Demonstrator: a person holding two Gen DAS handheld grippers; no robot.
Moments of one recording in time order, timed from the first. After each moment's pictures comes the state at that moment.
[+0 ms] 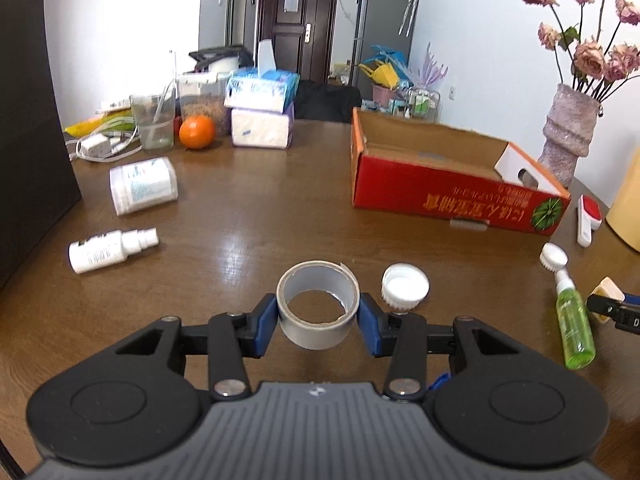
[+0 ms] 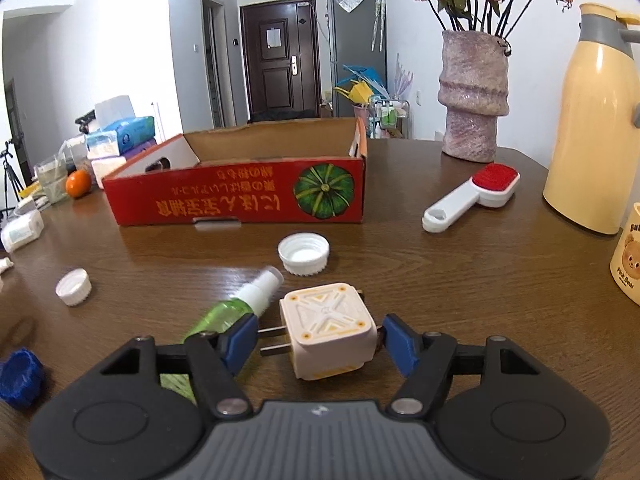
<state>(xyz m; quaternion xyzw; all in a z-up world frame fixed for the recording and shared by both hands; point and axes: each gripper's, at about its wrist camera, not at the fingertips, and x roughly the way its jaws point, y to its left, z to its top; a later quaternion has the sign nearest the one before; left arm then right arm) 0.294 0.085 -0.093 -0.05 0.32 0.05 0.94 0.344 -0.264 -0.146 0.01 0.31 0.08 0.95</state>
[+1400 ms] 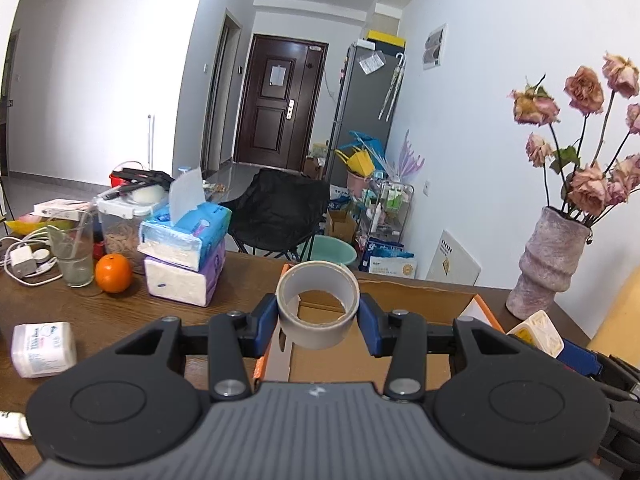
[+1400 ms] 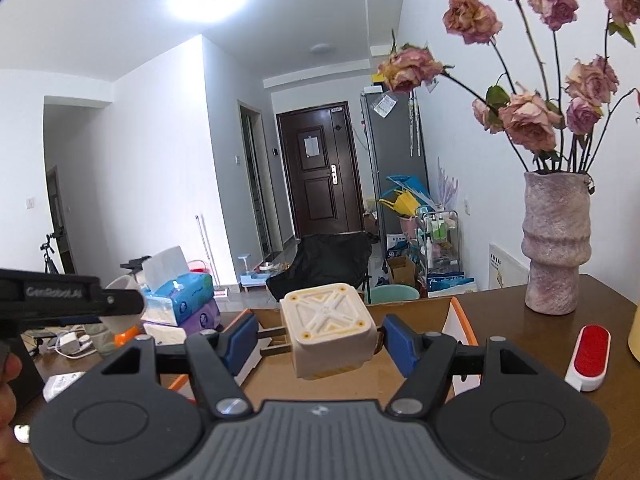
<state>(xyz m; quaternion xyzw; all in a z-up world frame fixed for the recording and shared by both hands) 0.446 0.035 -0.002 -0.09 0.20 0.03 0.97 0.437 -0.190 -0.044 0.06 0.15 0.14 0.98</state>
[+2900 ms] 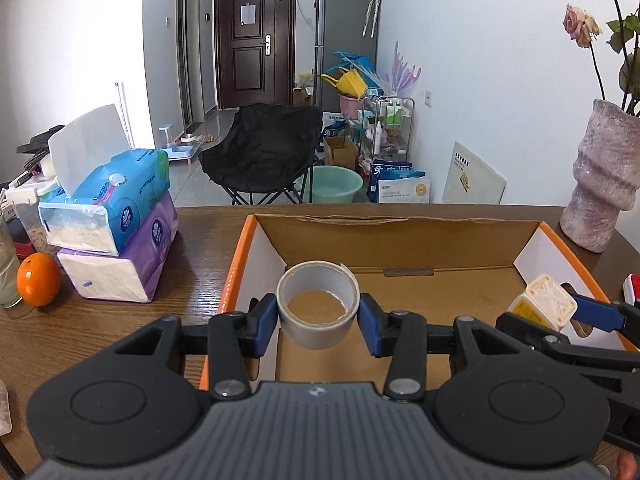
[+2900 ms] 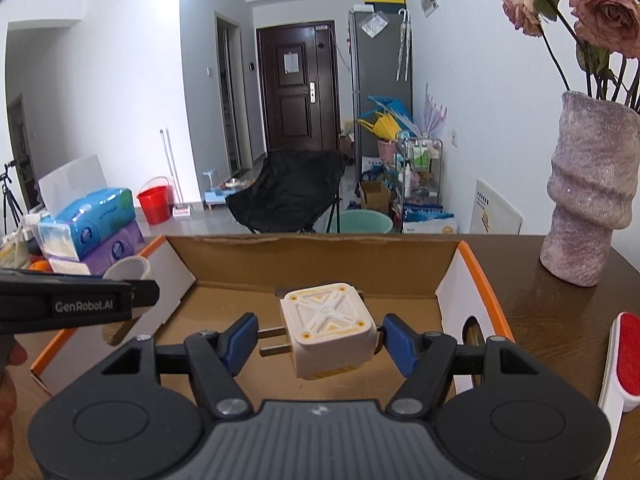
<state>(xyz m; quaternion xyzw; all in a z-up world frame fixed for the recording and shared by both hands) 0.600 0.015 -0.083 -0.01 0.31 0.01 0.95 0.576 -0.168 -0.107 0.01 0.28 0.10 0.96</state>
